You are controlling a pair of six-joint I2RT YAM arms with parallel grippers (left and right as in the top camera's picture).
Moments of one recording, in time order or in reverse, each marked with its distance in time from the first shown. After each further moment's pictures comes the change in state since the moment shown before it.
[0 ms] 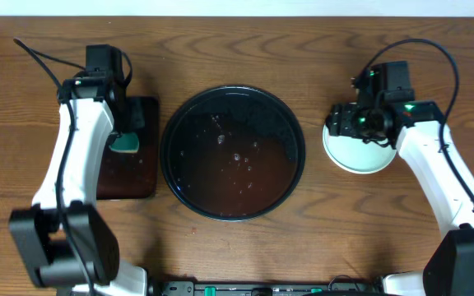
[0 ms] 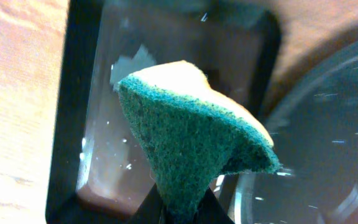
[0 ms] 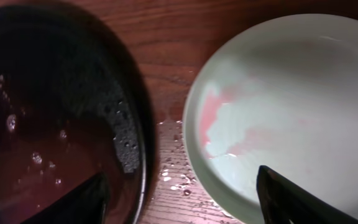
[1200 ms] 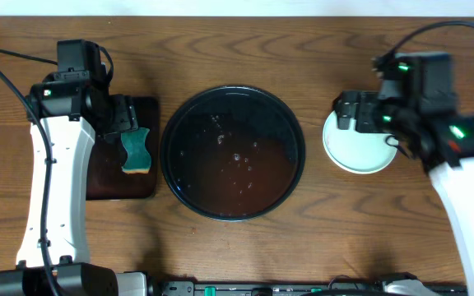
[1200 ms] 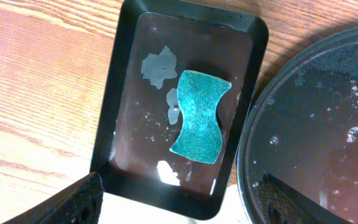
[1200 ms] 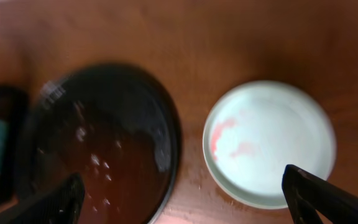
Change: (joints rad) left arm 0.011 -0.196 0.116 -0.193 0.002 0.021; right arm 0.021 -0.276 0.197 -0.203 0.045 -0.014
